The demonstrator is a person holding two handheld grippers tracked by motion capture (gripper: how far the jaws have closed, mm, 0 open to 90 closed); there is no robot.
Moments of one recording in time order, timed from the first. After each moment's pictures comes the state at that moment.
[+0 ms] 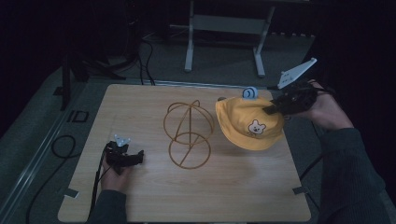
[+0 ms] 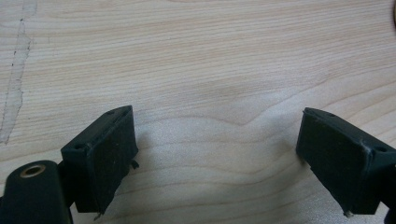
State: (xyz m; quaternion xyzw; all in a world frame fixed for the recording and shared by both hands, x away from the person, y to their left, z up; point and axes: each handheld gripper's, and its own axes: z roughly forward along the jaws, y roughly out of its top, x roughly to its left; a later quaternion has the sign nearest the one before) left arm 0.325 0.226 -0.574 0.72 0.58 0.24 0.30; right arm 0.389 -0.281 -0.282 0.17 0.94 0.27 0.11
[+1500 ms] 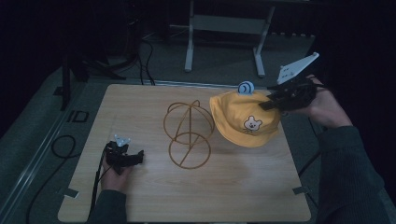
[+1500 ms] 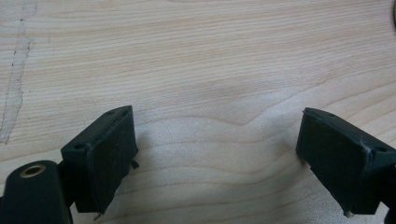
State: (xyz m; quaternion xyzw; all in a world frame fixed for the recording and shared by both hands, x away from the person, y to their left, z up) left arm 0.325 0.226 -0.574 0.72 0.58 0.24 0.30; right arm 0.384 -0.269 -0.265 0.15 0.93 0.30 0.12
